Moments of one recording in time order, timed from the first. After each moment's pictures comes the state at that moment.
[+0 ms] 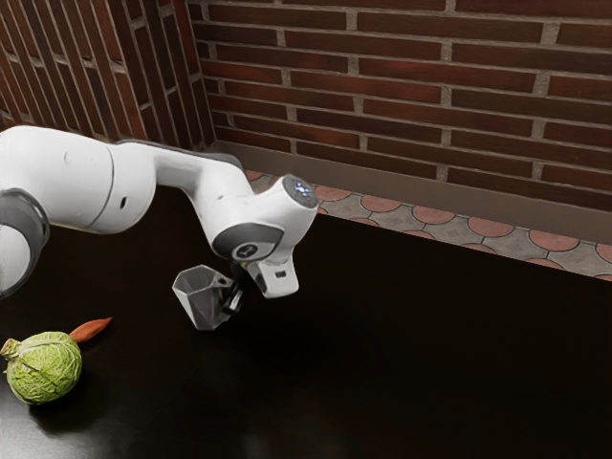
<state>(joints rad) -0.03 0.46 -0.19 -1.84 0.64 1.94 0.72</state>
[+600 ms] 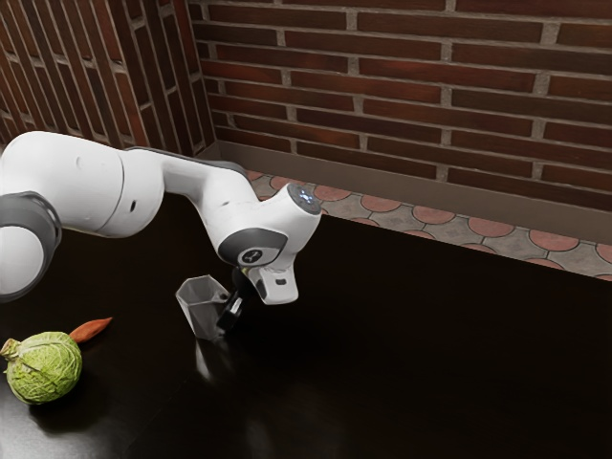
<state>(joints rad) -0.02 0.51 -0.19 -1.81 0.62 1.89 0.78</state>
